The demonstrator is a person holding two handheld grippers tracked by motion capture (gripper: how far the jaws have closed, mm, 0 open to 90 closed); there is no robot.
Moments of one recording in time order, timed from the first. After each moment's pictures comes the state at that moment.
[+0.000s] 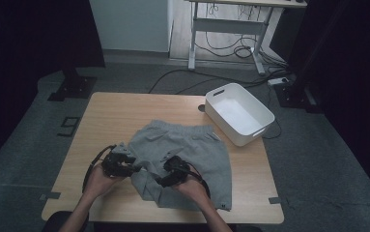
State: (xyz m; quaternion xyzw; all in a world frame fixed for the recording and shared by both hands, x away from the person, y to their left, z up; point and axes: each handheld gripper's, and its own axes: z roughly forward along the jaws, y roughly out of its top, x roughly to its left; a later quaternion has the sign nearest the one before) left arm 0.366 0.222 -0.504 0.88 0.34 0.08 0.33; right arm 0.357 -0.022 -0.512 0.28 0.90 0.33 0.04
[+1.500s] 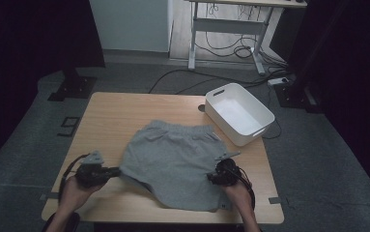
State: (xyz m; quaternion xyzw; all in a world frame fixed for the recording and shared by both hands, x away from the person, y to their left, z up) left arm 0.303 0.300 -0.484 0.85 0.35 0.07 0.38; right arm 0.351 -0.190 -0.528 0.44 0.84 0.29 0.10
